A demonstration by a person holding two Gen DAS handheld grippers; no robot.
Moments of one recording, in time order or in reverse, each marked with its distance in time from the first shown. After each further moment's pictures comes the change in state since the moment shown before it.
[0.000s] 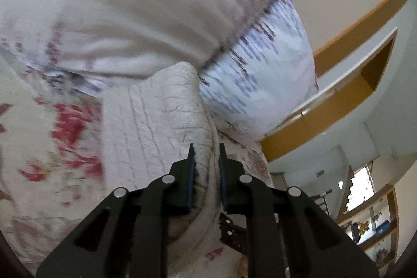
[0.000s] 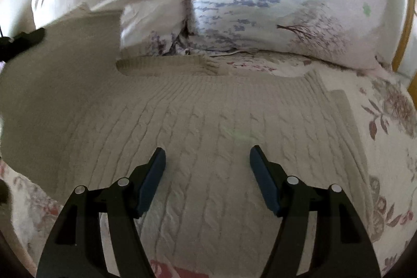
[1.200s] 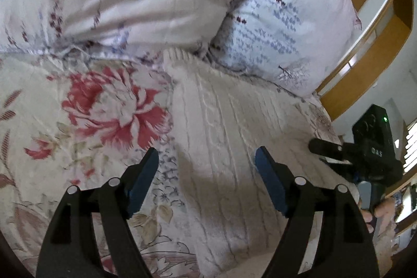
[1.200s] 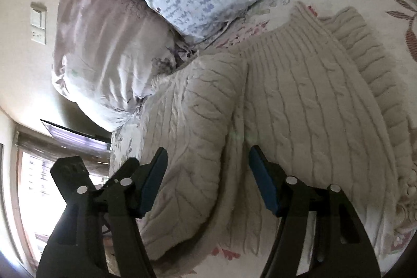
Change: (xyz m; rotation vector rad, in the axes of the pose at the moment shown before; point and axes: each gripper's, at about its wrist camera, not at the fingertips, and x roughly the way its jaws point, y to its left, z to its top) left arm 0.057 0.020 -0.058 0.194 0.116 0.325; right arm 0.024 -0.082 0.013 0.484 0.227 0.510
